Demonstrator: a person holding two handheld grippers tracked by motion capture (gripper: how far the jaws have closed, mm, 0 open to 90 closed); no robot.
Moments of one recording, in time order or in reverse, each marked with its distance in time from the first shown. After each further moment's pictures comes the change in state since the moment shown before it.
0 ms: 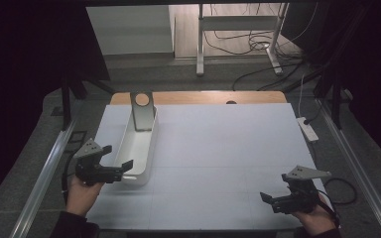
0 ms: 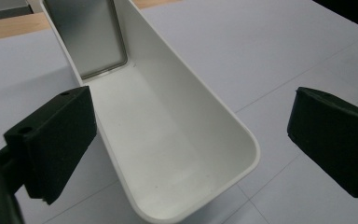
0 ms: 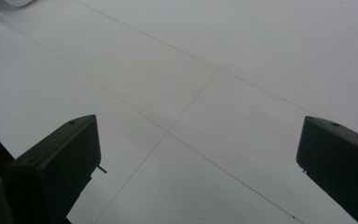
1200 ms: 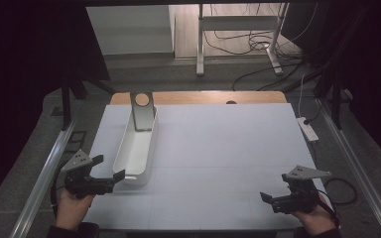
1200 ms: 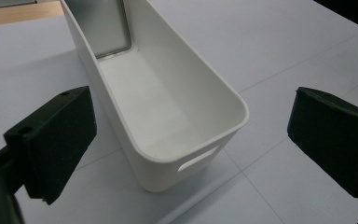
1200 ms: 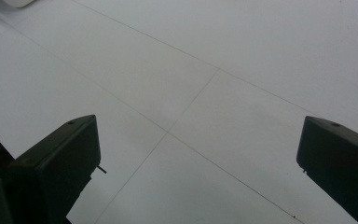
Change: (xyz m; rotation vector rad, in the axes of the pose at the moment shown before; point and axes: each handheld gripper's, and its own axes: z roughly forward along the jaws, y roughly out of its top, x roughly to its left) left arm -0.005 -0.023 -0.026 -0.007 0.014 -0.022; right arm 0.000 0.000 0.000 -0.001 0.001 0.004
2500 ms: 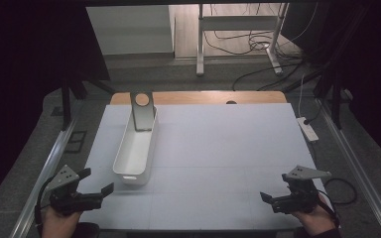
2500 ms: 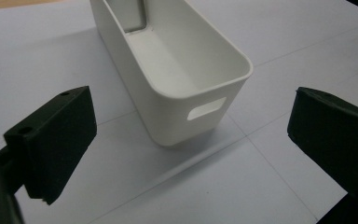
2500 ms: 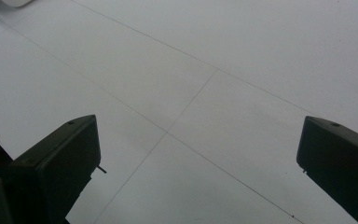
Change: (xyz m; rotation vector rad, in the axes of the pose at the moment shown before) left arm -0.002 -0.032 -0.032 0.006 0.051 -0.015; right arm 0.000 0.000 0.000 0.001 -0.006 0.000
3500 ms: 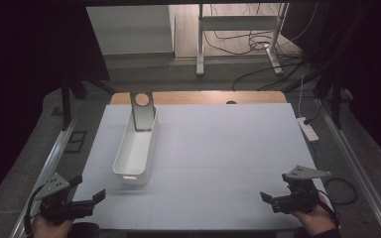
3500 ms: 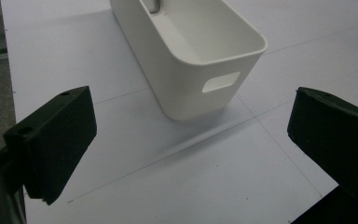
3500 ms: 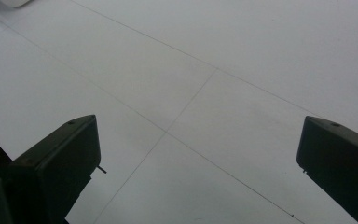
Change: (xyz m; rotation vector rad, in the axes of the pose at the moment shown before) left arm 0.008 -0.020 -0.014 0.015 0.024 -0.039; right arm 0.000 0.000 0.000 0.002 -0.003 0.003
